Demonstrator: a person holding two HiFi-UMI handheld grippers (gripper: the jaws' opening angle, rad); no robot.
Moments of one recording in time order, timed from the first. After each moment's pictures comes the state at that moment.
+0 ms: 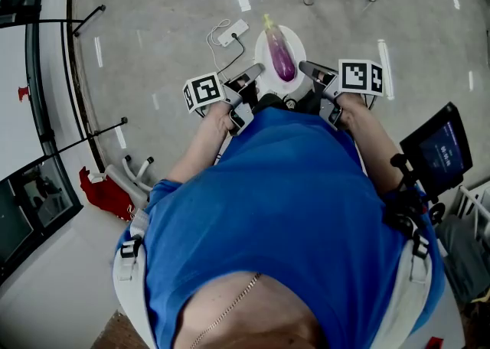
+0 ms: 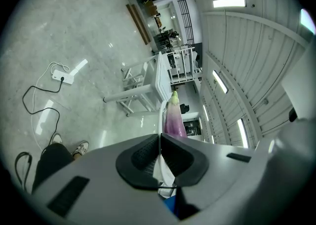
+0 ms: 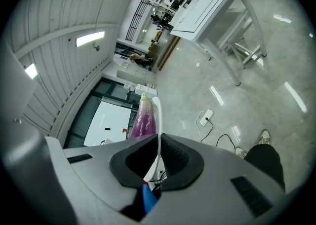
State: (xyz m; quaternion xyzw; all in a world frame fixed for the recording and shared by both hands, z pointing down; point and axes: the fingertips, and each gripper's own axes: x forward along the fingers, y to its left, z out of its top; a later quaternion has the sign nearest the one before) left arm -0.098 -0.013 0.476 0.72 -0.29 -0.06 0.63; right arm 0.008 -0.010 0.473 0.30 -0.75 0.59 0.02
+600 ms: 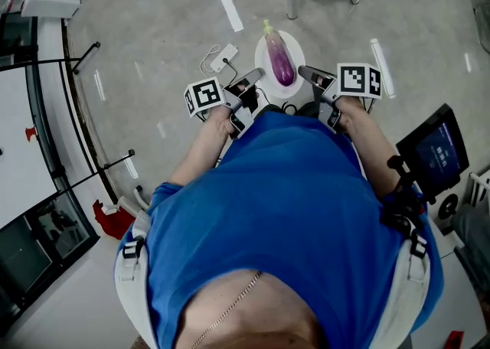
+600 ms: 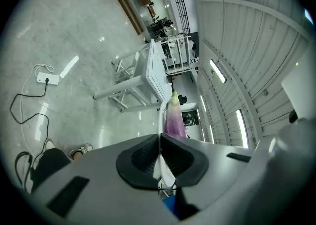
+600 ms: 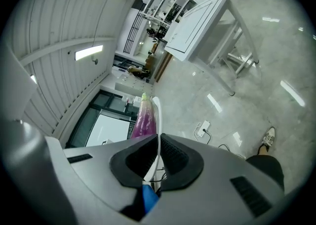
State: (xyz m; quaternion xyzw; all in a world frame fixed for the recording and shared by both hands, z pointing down) left arm -0.094 -0.013 0.484 0.71 -0.28 -0.05 0.64; right arm 0.013 -0.006 0.478 0.31 -0.73 0.61 0.02
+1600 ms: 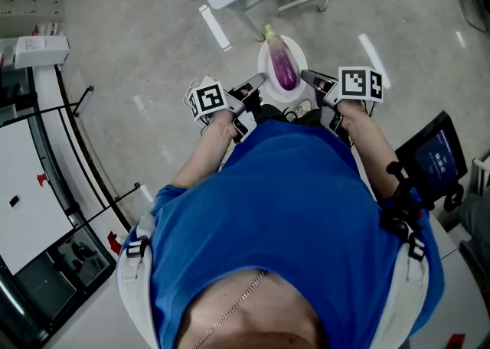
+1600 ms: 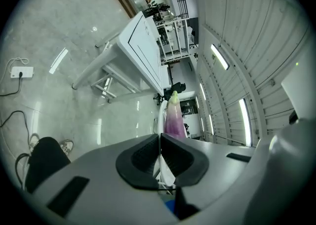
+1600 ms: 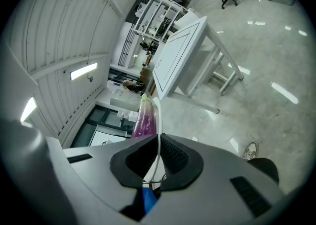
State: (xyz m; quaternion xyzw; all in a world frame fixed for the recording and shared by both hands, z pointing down) left arm -0.094 -0.009 0.492 0.69 -0.29 -0.05 0.66; right arm 0.014 -0.005 0.486 0.31 -0.72 0.62 0.03
